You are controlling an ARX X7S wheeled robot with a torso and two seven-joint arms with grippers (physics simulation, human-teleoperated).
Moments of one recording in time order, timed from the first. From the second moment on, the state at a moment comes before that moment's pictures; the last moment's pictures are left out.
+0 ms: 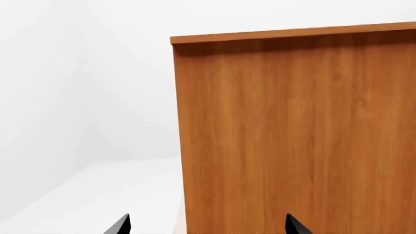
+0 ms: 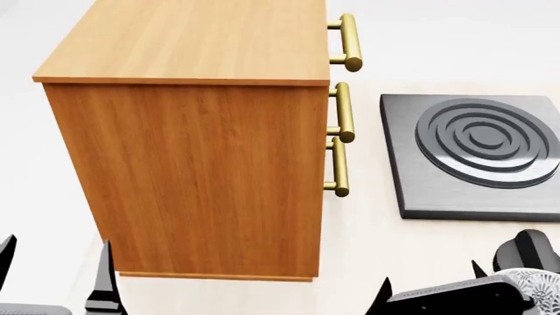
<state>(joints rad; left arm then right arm) -0.03 -0.28 0.22 0.46 -0.18 -0.24 -0.31 0.17 0.45 -0.21 -0.82 0.15 1.12 0.30</state>
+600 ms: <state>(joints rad) -0.04 -0.28 0.24 0.45 -0.18 -0.24 -0.32 0.02 0.60 -0.07 -1.00 0.15 1.35 0.28</state>
